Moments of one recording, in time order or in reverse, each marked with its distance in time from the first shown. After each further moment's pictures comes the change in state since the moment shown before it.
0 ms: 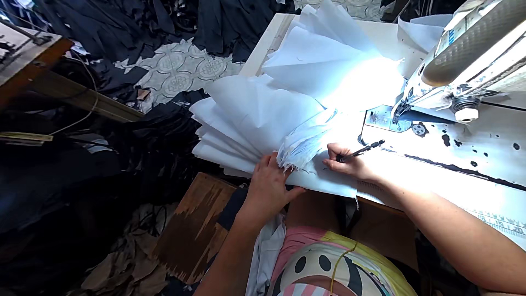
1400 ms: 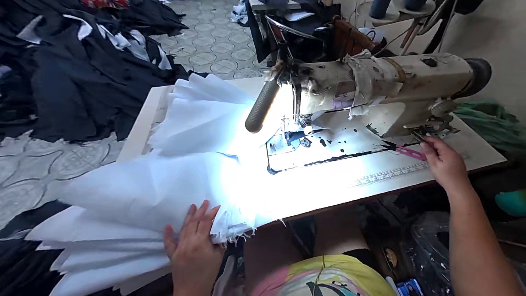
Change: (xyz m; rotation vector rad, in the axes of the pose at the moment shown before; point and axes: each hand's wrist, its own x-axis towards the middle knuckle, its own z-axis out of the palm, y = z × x) left_hand 0.014 -0.004 0.019 -0.048 0.310 0.161; right_hand -0.315 -0.075 -0.126 -0.791 1.106 0.901
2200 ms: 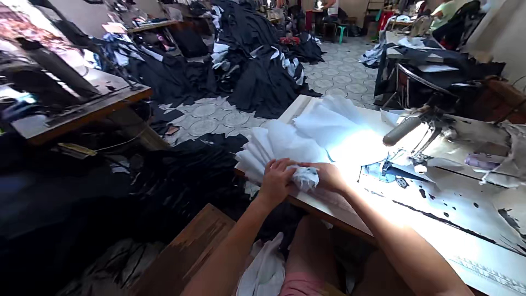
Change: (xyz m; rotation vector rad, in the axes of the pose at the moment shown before) left_hand 0.029 -0.043 -0.047 -0.137 0.043 -0.083; right_hand -0.055 -0.358 0.219 0.243 -0.949 -1.064
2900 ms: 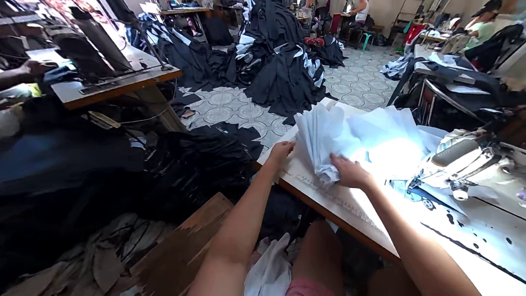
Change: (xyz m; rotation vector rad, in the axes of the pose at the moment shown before) left_hand 0.064 -0.097 -0.011 -0.623 0.006 -0.763; right_hand 0.044 -0.004 -0.023 -0.158 -0.366 0.252
